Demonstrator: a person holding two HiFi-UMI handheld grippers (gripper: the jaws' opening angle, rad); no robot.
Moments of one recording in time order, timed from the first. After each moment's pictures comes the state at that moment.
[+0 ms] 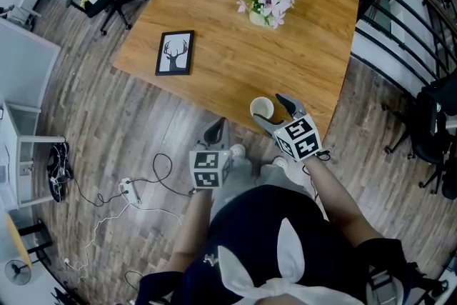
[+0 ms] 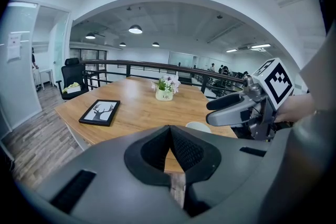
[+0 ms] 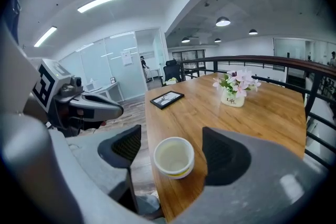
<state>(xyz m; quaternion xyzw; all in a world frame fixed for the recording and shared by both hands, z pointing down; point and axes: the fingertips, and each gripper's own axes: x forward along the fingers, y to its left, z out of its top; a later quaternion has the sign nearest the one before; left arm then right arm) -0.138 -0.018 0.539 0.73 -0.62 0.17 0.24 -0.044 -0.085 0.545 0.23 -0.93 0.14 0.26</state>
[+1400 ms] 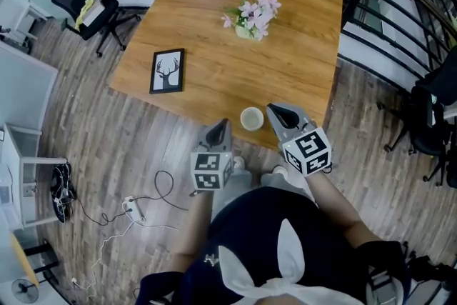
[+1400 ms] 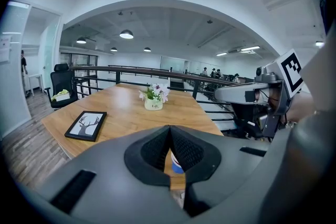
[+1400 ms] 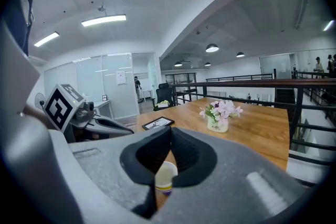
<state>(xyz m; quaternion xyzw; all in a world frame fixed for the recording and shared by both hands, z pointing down) -0.102 -0.047 0.507 0.77 -0.59 0.16 0.21 -0.001 -0.094 0.453 0.30 -0.94 0.09 0.14</state>
